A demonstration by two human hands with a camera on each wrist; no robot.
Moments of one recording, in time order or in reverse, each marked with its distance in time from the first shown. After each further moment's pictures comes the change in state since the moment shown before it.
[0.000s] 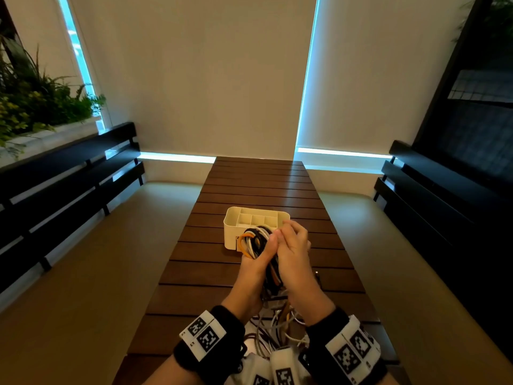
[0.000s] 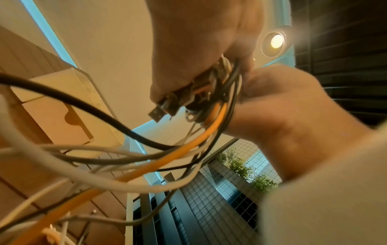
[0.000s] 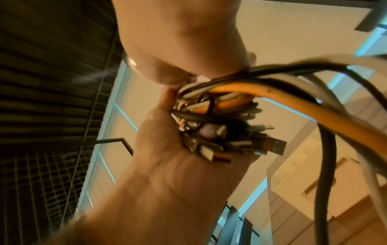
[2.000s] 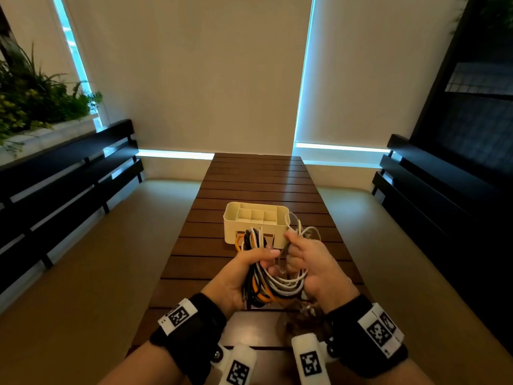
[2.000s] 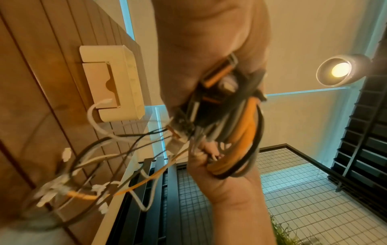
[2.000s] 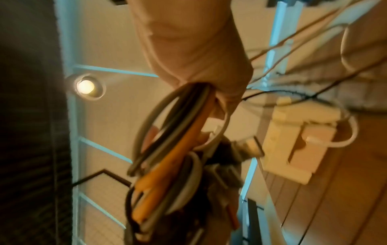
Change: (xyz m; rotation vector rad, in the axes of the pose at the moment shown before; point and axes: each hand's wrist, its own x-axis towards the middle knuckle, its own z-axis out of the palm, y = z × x) left_hand -0.011 0.021 -0.019 -0.178 -0.262 -0.461; right_hand 0.003 -0.004 -0.039 0.638 -0.211 0.542
